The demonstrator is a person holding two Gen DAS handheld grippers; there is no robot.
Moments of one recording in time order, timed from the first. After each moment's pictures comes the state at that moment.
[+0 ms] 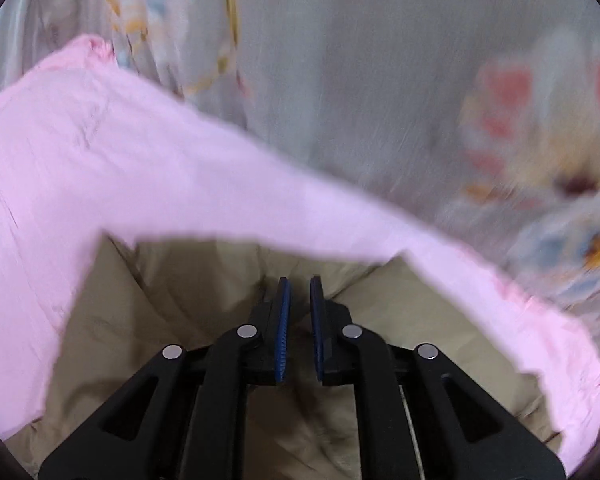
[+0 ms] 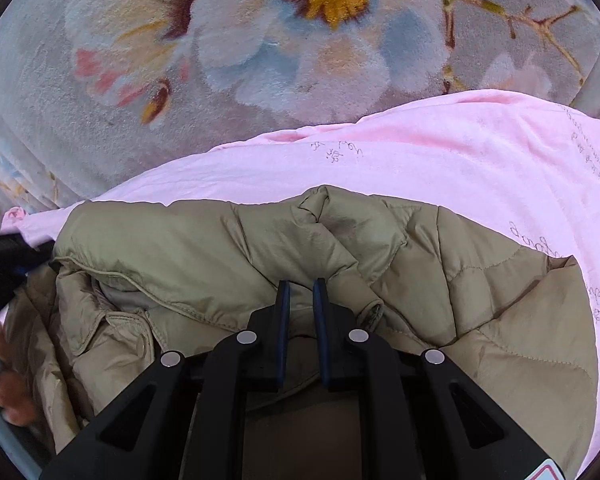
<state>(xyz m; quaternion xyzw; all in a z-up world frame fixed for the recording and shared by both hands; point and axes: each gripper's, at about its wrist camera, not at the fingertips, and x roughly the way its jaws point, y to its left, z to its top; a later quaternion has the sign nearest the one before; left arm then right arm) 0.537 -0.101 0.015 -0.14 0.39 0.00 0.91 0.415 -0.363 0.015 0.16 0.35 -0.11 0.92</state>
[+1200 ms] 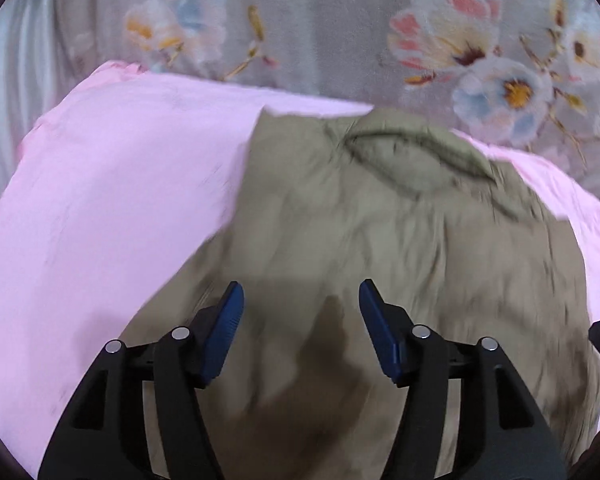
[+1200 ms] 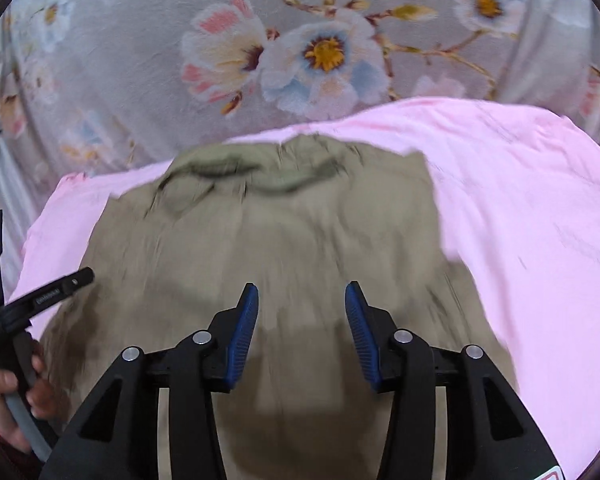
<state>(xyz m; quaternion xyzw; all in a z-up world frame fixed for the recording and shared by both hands) 0.308 -0.021 0.034 -0.01 0.40 -0.07 0.92 0.171 -0.307 0.050 0.14 0.33 -0.09 0.93</state>
